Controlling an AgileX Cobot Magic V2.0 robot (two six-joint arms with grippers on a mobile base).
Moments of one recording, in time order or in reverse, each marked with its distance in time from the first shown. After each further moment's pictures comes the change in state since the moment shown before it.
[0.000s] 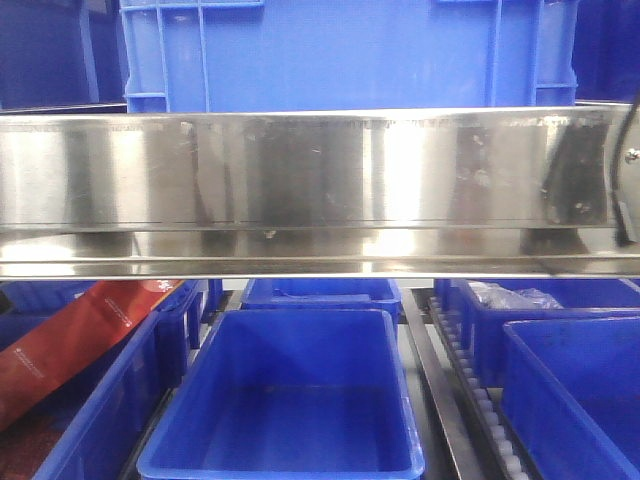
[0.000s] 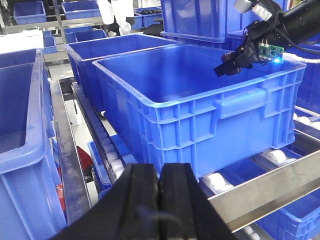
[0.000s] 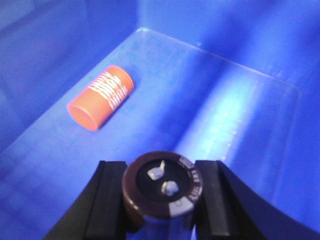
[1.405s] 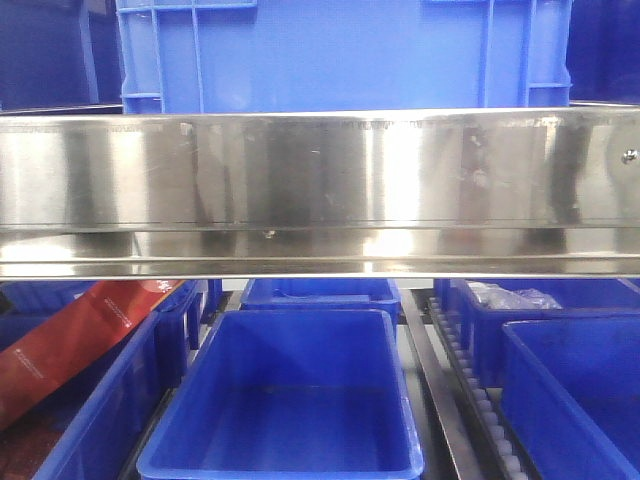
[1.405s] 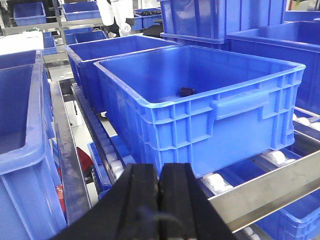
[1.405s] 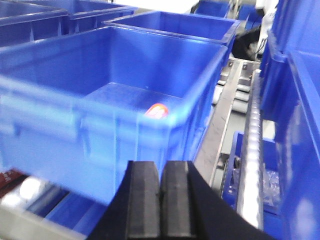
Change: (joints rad) left arm 0.000 0.000 0.000 0.000 -0.003 0.000; right arm -0.116 -1.103 0.974 -0.015 -0.298 0.007
